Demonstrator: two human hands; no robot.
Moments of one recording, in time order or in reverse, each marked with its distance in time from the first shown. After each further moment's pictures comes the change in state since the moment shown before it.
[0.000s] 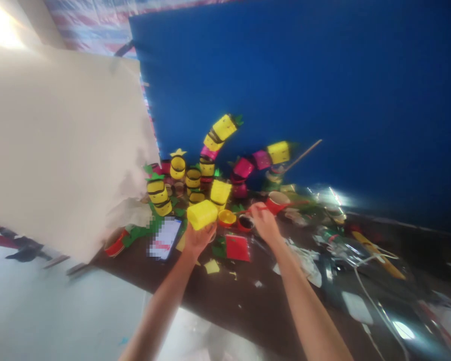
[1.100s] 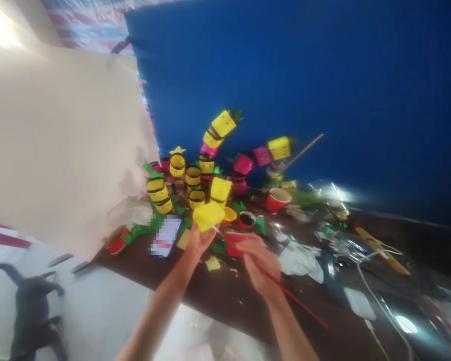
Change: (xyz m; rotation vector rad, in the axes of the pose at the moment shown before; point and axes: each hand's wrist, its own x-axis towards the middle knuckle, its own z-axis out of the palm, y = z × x) left_hand -0.007 -0.003 -0.001 0.004 0.008 -0.142; right_hand -0.105 -0.058 0.003 0.334 0.121 -0.468
